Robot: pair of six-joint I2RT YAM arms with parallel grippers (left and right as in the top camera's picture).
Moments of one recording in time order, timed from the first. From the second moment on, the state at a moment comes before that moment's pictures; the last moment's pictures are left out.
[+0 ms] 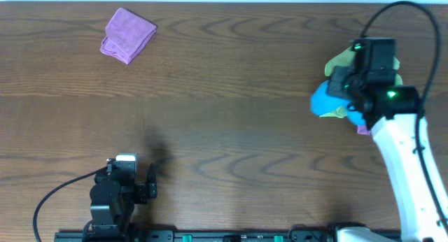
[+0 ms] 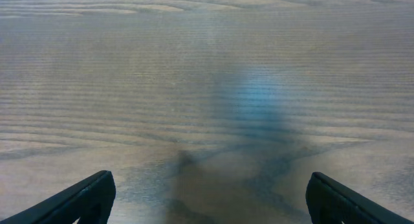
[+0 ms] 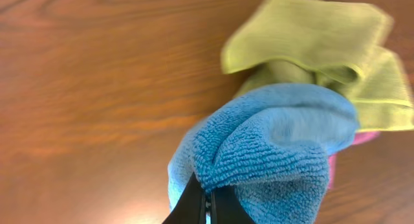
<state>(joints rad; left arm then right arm) -0.01 0.01 0.17 -0.79 0.00 0.04 0.11 1.38 1.26 -0.81 0.14 0.26</state>
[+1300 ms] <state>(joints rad) -0.01 0.01 0.17 -0.79 0.00 0.04 0.76 1.66 1.39 -0.72 0.13 0.28</state>
